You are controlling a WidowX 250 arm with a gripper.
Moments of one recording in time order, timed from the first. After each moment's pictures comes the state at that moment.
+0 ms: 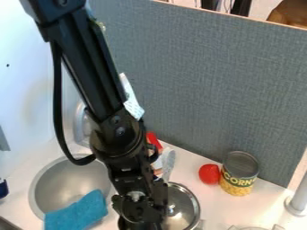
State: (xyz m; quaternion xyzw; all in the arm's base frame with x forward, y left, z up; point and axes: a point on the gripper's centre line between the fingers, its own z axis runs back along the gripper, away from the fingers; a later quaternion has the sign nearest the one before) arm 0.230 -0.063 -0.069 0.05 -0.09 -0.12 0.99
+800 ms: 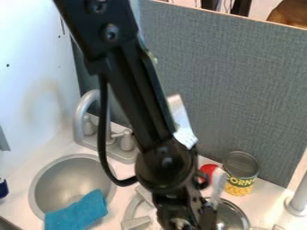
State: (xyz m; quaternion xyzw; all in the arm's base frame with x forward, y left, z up) arm 0.238 -0.134 -0.067 0.02 -0.13 -0.20 0.97
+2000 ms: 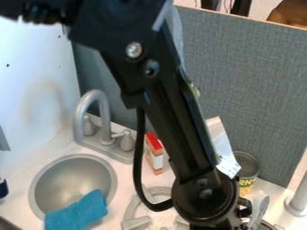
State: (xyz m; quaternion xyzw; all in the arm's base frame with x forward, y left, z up) arm 0.236 -0.181 -0.068 0.00 -0.14 -0.24 0.96
